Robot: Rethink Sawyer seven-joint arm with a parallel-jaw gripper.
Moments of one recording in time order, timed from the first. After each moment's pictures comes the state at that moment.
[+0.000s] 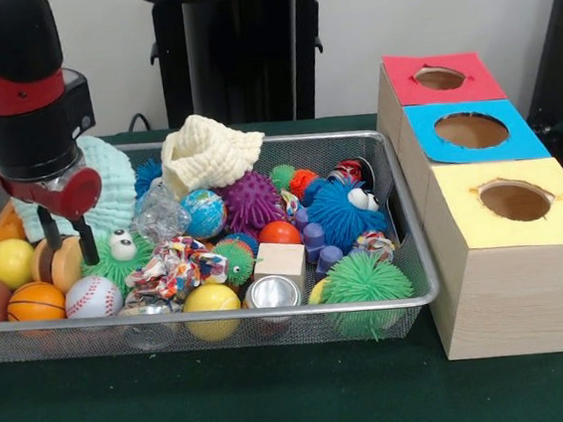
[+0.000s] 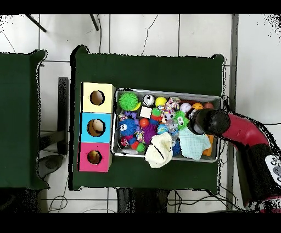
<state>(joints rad) -0.76 -0.47 0.25 1.44 -0.38 0.65 2.05</state>
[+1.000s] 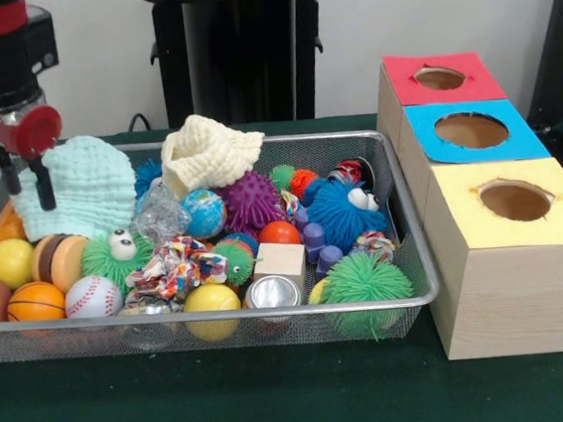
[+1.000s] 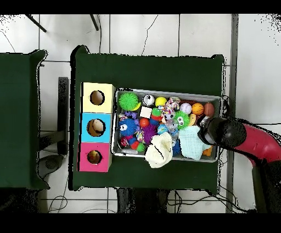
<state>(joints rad) -0.82 -0.63 0.24 1.57 -0.39 0.65 2.05</state>
